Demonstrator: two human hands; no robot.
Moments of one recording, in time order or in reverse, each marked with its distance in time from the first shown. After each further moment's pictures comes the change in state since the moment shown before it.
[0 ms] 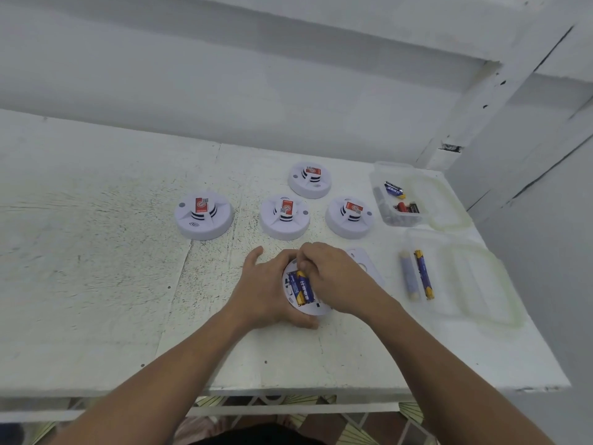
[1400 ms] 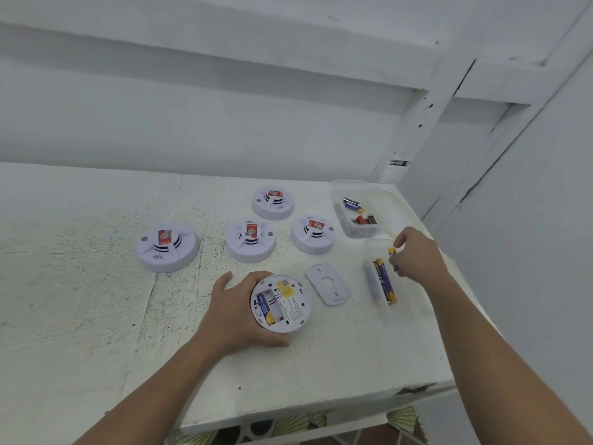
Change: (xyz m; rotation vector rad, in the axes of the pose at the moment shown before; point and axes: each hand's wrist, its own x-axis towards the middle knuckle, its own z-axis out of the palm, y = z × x) left_hand -0.003 0.005 -0.004 -0.062 0.003 0.003; right_hand -0.035 0.136 -0.093 0.130 0.437 0.788
